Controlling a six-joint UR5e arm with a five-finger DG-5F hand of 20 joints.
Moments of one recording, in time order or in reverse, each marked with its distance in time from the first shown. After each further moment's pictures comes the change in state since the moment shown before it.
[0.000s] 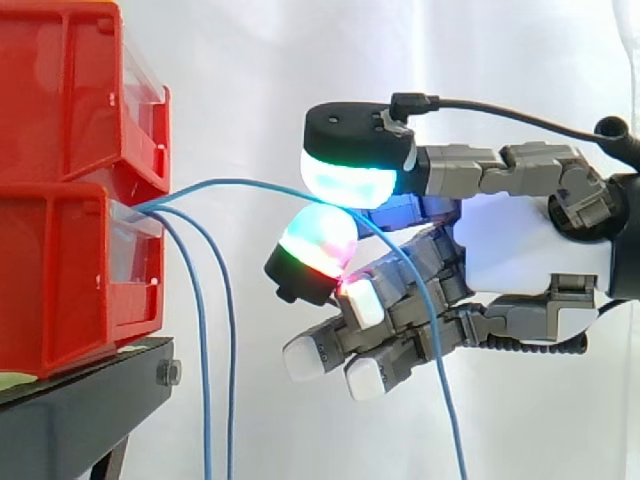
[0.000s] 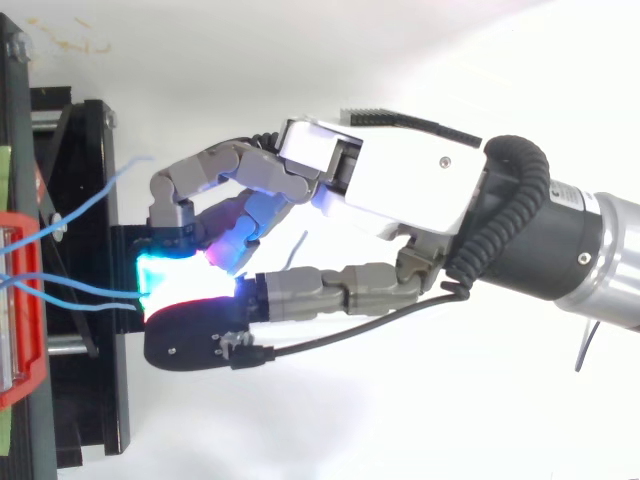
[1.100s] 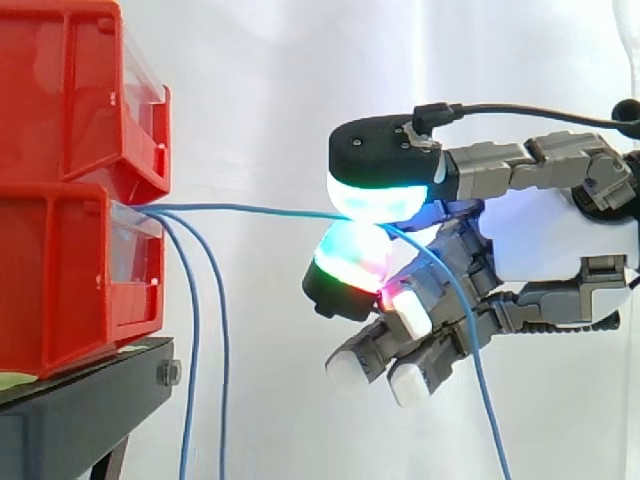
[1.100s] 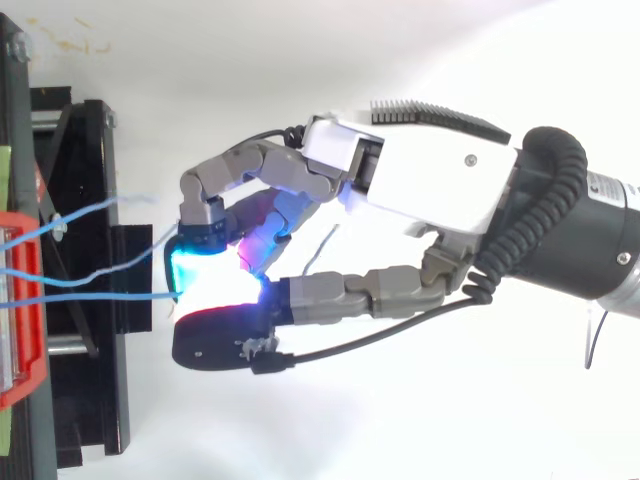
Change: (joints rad) arm 0.002 0.035 0.019 -0.164 0.000 -0.028
